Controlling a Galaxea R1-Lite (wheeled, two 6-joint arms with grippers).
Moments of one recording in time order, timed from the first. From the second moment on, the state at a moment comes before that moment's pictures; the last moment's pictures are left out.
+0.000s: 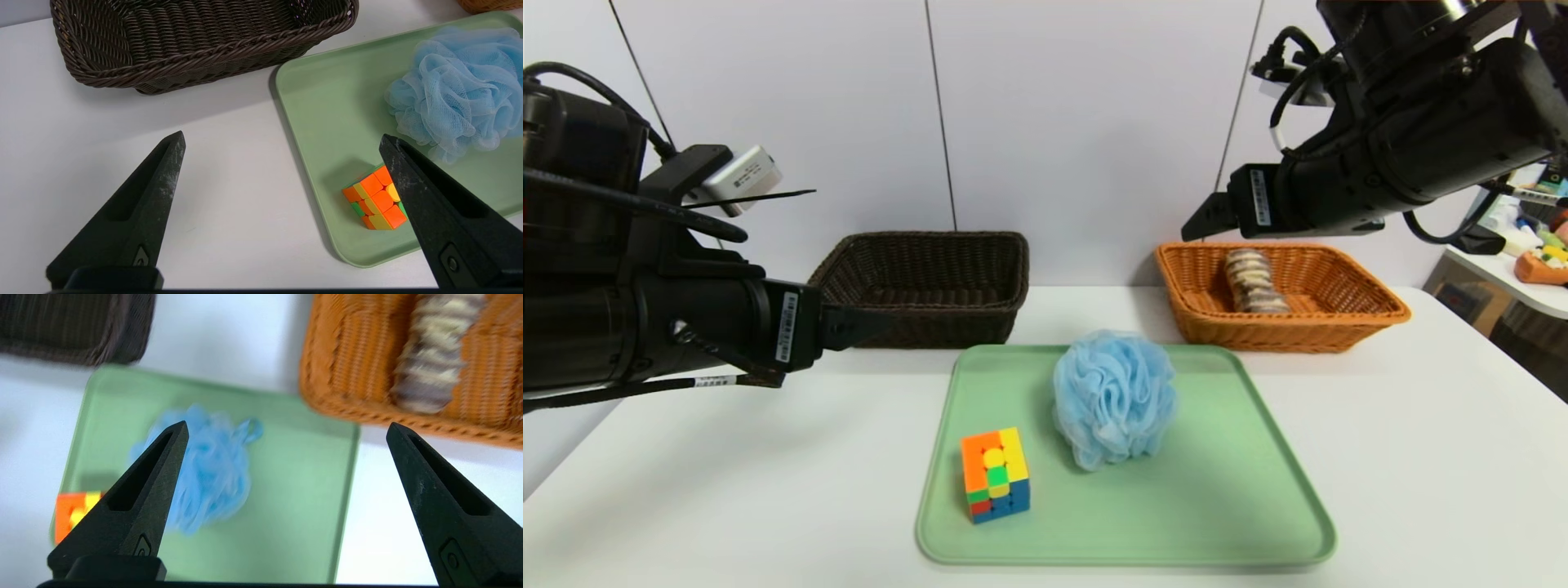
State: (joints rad) left arm -0.46 1.34 -1.06 0.20 0.11 -0.12; right arm 0.52 1.80 -1.95 0.85 -0.19 0.24
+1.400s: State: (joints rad) left arm -0.48 1.16 -0.93 0.20 0.11 -0.12; right arm 0.83 2.00 -1.95 1.05 -0.24 0.37
